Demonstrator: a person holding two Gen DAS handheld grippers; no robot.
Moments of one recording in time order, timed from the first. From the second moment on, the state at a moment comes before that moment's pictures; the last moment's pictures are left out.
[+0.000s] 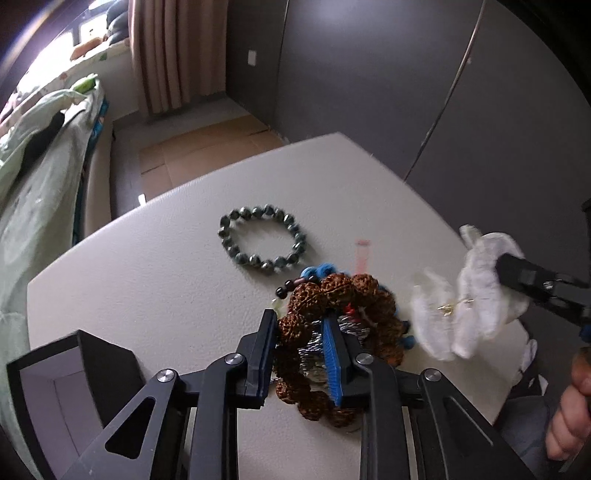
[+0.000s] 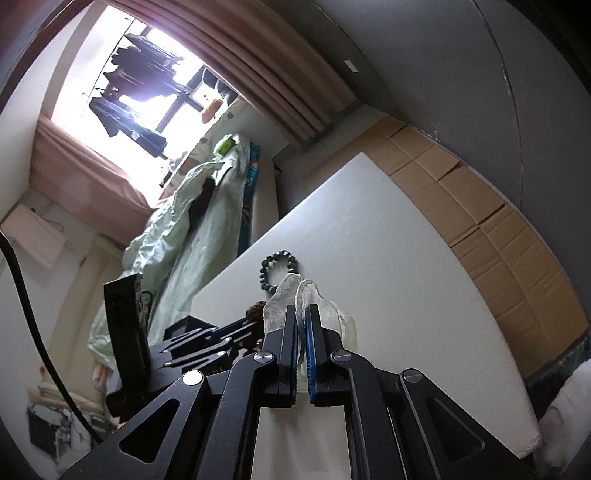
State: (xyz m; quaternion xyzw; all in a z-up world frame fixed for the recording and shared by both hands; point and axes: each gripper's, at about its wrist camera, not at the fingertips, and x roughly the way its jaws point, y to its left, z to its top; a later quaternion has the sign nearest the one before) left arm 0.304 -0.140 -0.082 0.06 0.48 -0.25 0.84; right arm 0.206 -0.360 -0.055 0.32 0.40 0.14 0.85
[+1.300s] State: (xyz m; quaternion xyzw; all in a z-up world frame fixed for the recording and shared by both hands) left arm 0.231 0.014 0.064 0.01 0.36 -0.14 0.92; right arm 0.230 -0.221 0.002 0.27 0.33 0.32 0.85
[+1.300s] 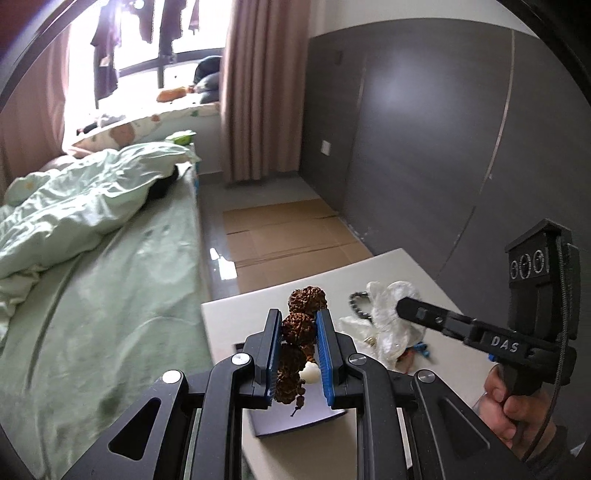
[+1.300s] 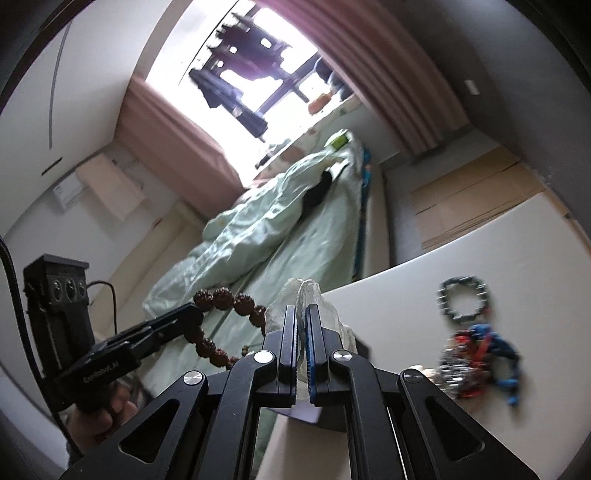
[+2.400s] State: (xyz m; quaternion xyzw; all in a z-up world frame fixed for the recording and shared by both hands) left arm 0.244 -0.006 0.028 0.01 0.39 -0.14 0.91; right arm 0.228 -0.272 -0.021 0.22 0.39 0.22 0.87
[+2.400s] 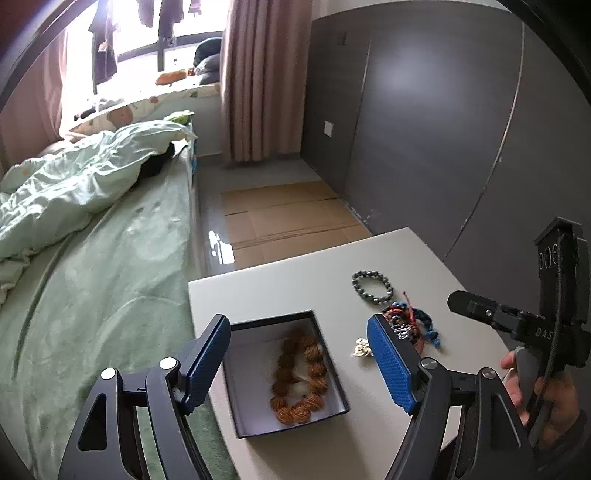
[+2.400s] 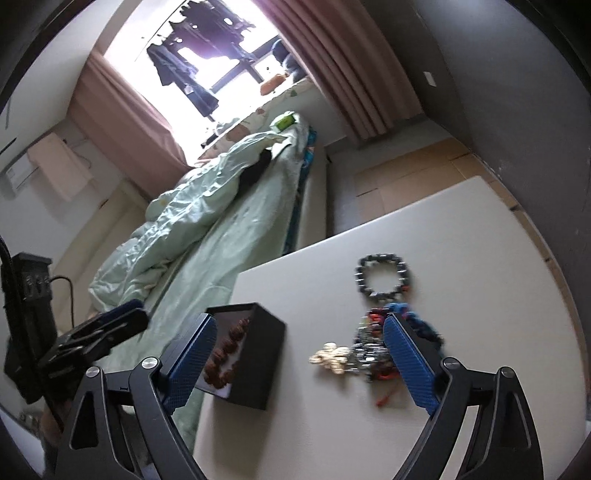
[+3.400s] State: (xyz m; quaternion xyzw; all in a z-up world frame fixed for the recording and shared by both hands) left arm 0.282 -0.148 -0.054 0.02 0.47 -0.25 0.85; right arm 0.231 -0.374 -0.059 0.30 0.45 0.14 0.83
